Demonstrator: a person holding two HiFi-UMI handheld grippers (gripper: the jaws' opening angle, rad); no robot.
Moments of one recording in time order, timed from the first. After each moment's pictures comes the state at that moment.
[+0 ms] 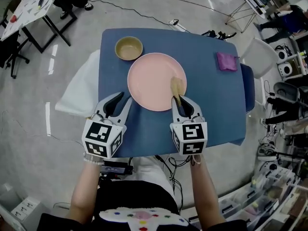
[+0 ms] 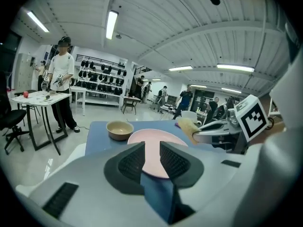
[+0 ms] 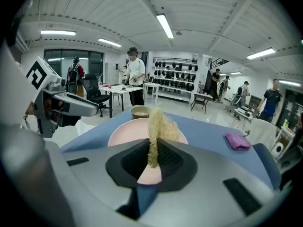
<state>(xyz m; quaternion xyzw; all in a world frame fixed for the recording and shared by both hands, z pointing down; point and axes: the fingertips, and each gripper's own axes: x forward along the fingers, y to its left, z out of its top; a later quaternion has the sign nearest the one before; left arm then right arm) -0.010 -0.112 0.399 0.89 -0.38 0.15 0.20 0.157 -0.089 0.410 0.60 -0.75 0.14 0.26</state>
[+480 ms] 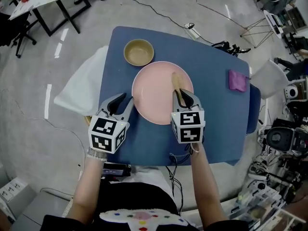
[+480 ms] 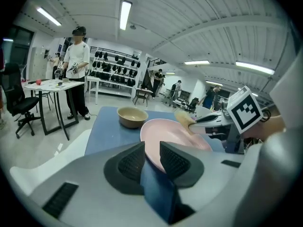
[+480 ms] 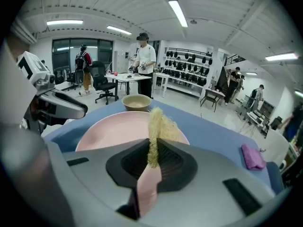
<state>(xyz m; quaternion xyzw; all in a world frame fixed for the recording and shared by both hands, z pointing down) -0.012 -0.149 0.456 0.84 -0.44 0.17 0.26 0.163 -0.174 0.461 0.54 -0.76 0.15 0.34</state>
